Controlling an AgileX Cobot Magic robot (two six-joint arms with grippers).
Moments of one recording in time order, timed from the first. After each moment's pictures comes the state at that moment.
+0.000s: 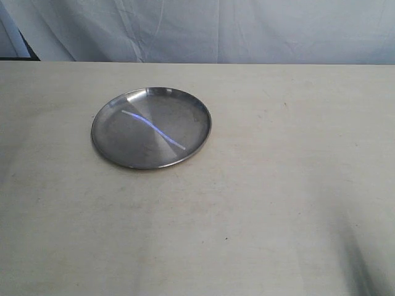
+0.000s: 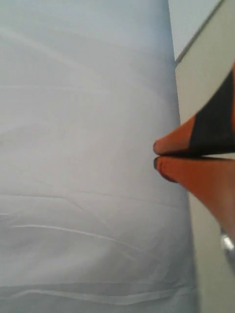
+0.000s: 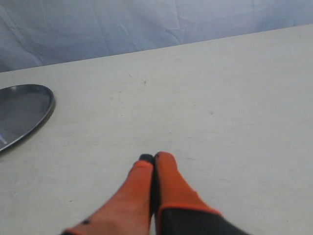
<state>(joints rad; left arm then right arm) -0.40 0.51 -0.53 1.50 -0.12 -1.78 -0.03 0.01 0.00 -0.01 0.38 0.20</state>
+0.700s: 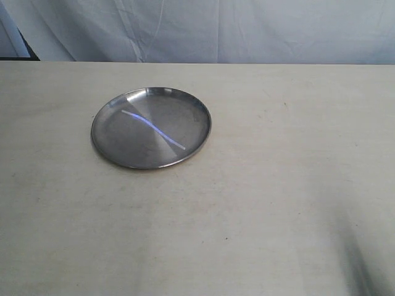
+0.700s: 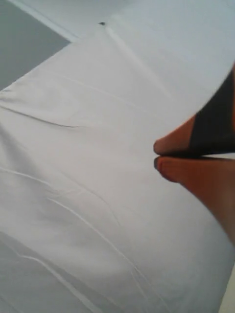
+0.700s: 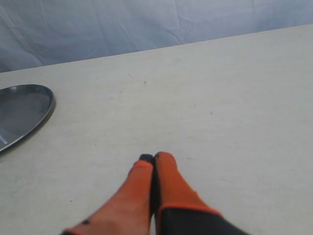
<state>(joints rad) 0.00 0.36 -0.34 0.84 -0.48 -1.66 -0.03 0.01 0.00 -0.01 0.38 0.20</state>
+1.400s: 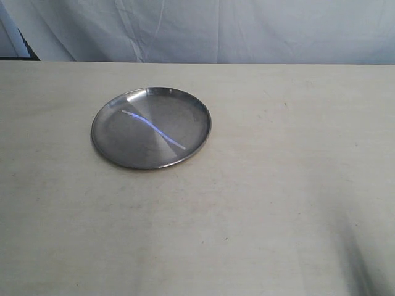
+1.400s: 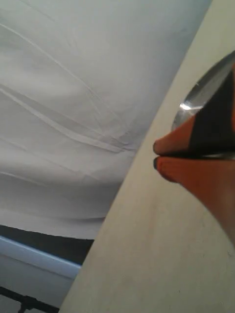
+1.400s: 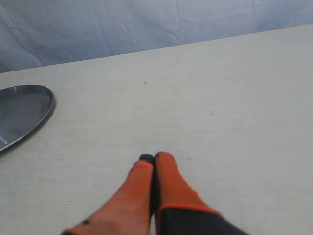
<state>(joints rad) 0.00 0.16 -0.05 0.08 0.01 -0.57 -0.03 0.01 0.00 -0.01 0.38 0.20</state>
